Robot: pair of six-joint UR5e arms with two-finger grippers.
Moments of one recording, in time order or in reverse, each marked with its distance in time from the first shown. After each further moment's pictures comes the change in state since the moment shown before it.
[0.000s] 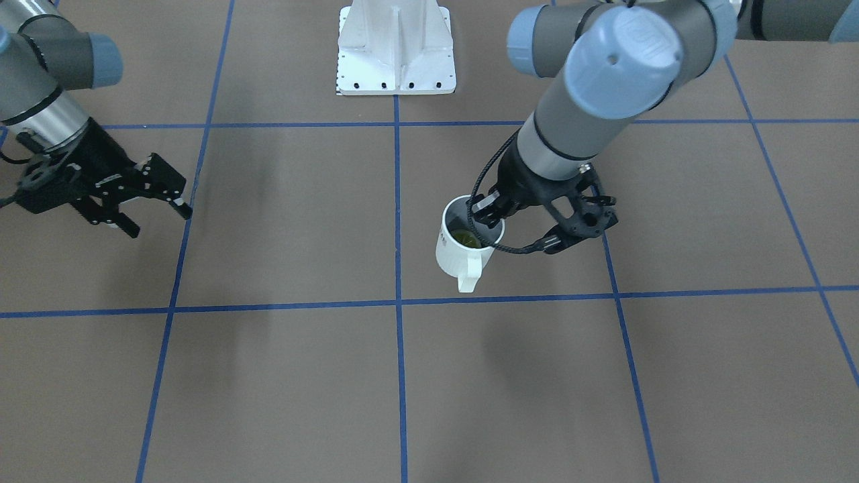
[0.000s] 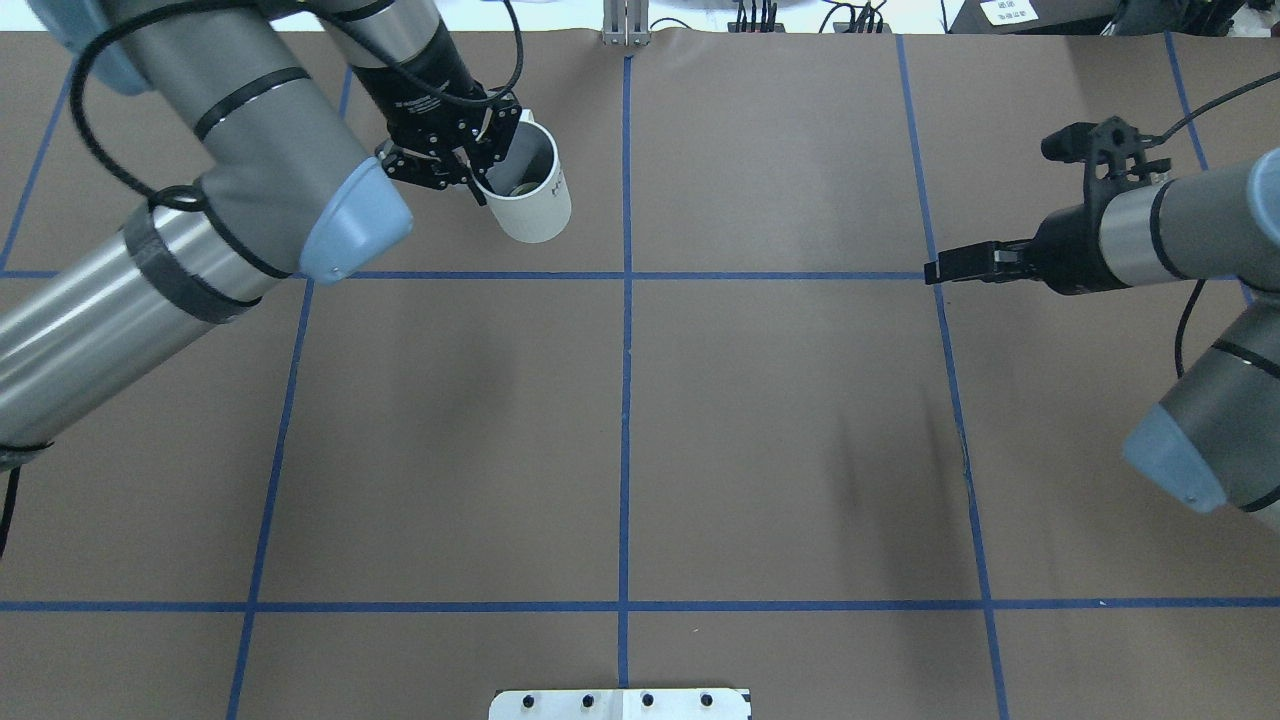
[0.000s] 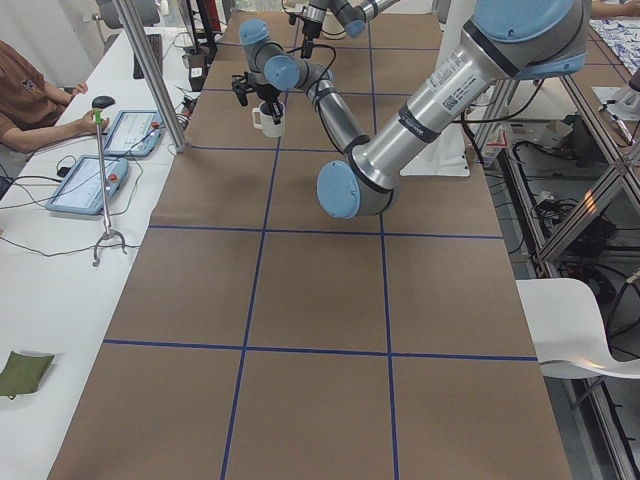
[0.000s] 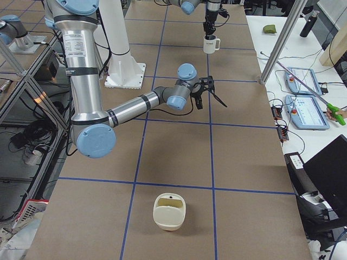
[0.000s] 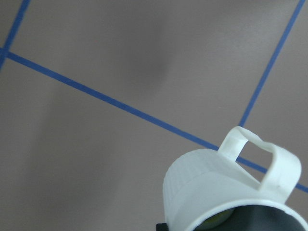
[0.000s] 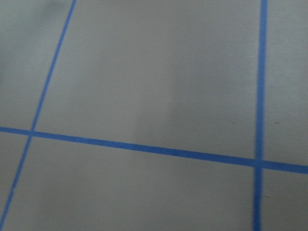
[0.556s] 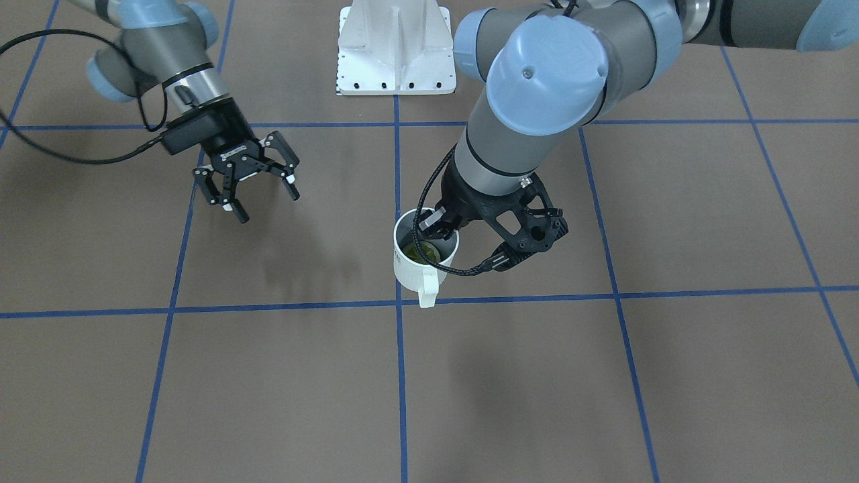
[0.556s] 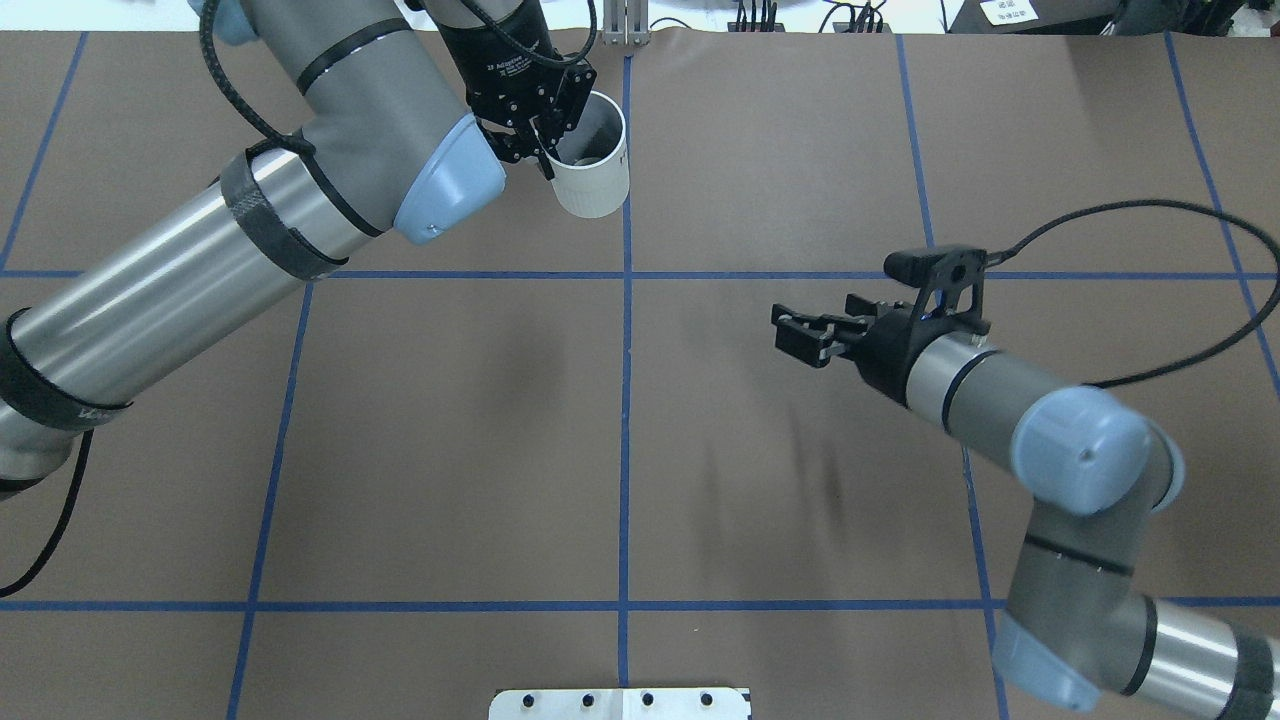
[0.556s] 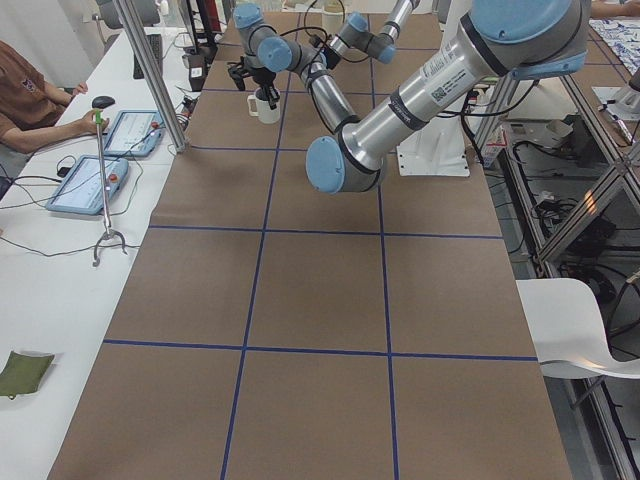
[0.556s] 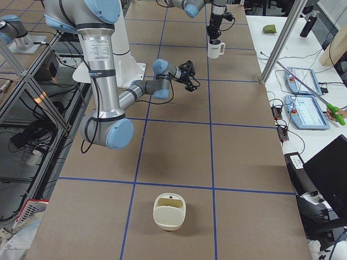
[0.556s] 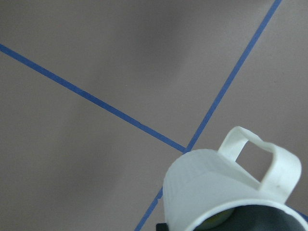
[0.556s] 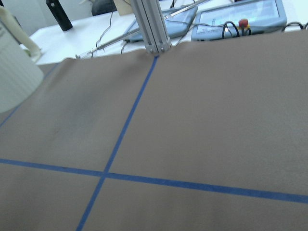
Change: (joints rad) left arm 0.014 -0.102 0.086 0.000 0.001 -0.104; right arm -0.464 0.077 -0.014 0.167 -0.856 0.032
